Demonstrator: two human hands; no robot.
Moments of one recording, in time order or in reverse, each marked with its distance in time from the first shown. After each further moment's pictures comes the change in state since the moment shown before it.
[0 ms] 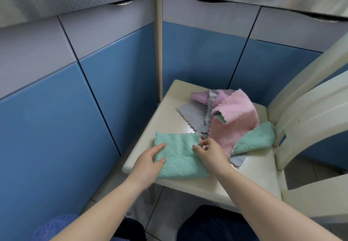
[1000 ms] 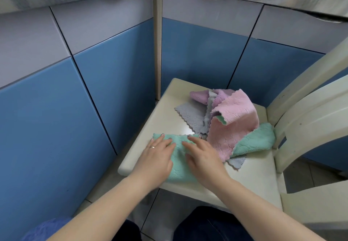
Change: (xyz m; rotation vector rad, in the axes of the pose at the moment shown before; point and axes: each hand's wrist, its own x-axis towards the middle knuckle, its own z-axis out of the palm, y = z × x) left_hand 0.014 0.017 0.012 0.814 -0.064 0.367; right_hand -0.006 0.012 0.015 -0.488 0.146 -0.700
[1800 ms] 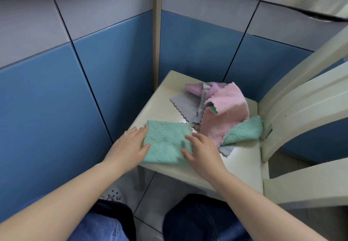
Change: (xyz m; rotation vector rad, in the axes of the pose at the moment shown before) left_hand -0.028 -0.028 -0.012 -0.039 -0.026 -0.186; right_hand -0.026 0.005 -0.023 0.022 -0.166 0.163
